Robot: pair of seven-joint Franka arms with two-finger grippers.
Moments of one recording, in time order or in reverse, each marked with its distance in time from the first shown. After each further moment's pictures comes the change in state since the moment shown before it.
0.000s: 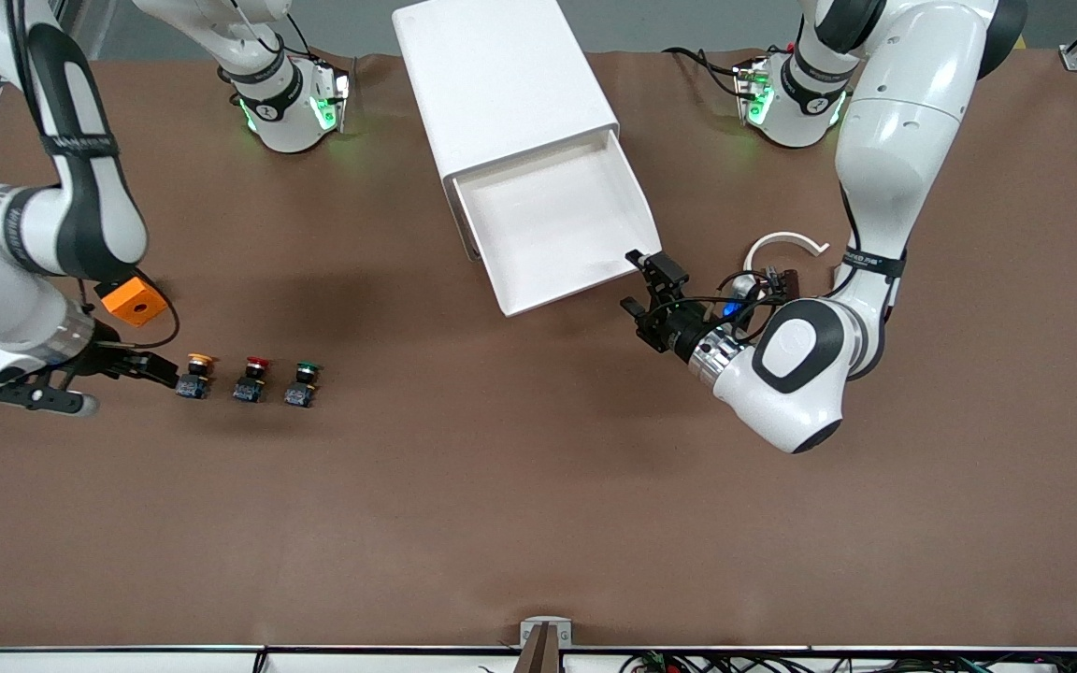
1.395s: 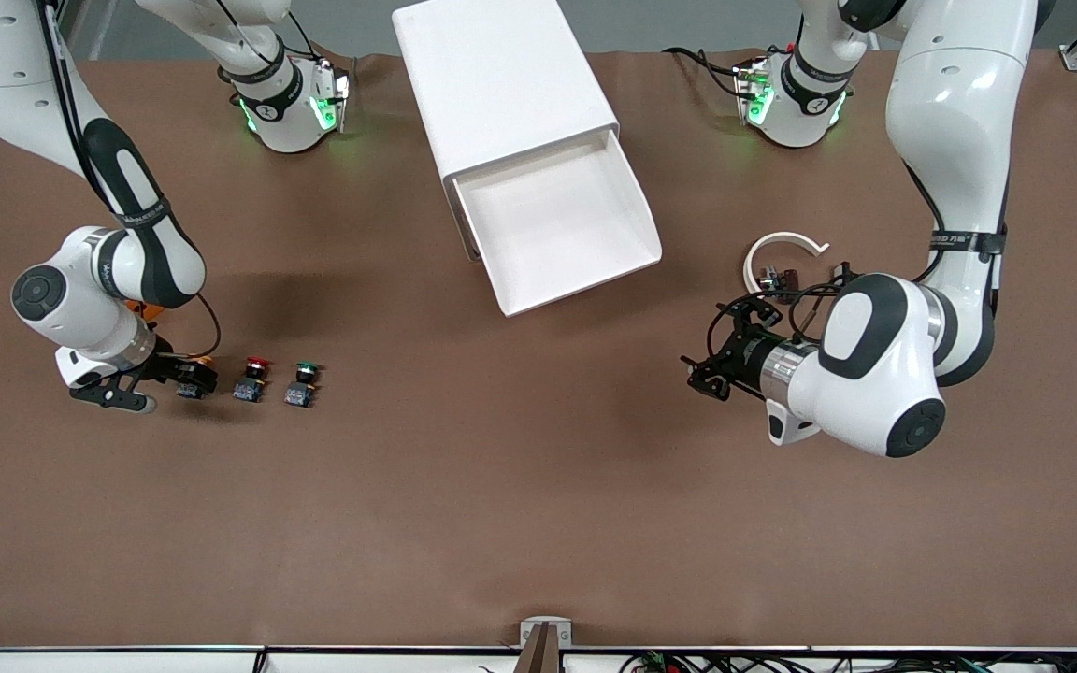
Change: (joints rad) left arm 0.054 -0.095 0.008 0.059 0.455 0.203 0.944; right arm -0.059 0.183 0.008 -0.135 -0.002 0.334 -0.048
